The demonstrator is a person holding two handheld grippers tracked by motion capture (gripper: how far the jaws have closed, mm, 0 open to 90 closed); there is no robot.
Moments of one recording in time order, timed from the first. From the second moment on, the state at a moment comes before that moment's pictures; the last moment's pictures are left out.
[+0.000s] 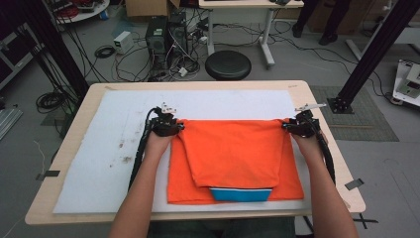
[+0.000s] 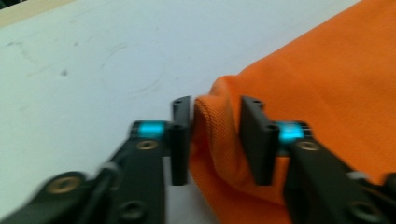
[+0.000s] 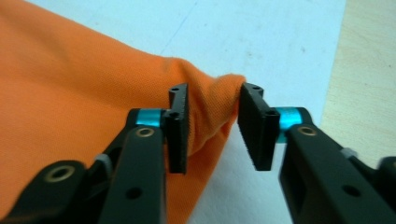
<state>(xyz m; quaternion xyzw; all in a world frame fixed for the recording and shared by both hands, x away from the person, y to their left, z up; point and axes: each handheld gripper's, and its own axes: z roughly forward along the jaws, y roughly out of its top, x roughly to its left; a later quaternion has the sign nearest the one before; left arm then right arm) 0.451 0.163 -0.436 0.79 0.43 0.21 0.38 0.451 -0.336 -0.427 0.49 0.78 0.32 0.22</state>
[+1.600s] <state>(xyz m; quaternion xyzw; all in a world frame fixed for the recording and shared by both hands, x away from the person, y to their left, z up) 0.347 0.184 -0.412 0.77 0.37 0.18 0.49 0.354 -0.321 -0.397 0.41 0.75 0.45 0.24</state>
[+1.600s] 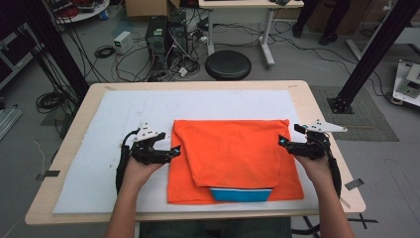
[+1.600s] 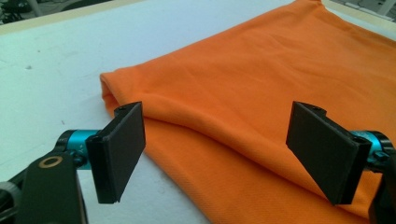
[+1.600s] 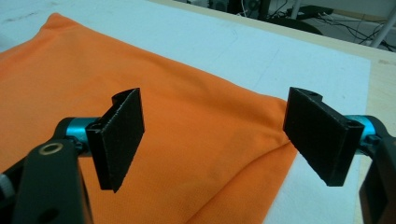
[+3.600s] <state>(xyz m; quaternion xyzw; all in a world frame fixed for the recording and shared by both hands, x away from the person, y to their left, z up) 0.315 0.129 -0.445 0.85 0.31 0.17 0.39 0.357 -0.327 -0.409 0.42 0.76 0.45 0.23</state>
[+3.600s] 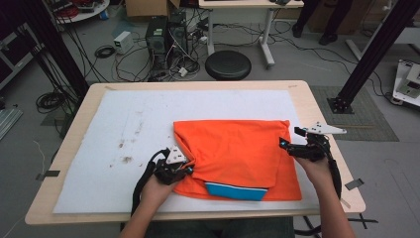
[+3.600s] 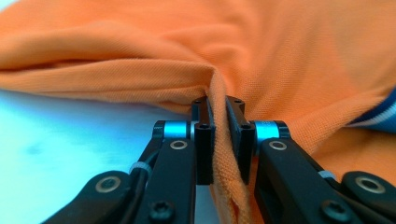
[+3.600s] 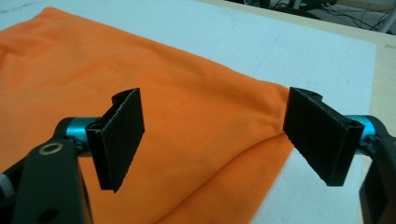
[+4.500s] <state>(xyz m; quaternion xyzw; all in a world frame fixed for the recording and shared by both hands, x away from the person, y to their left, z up) 0.291 0.126 -0.450 0.84 0.31 0.10 0.43 0.377 -0.297 -0.377 0.39 0.77 0.46 0.21</state>
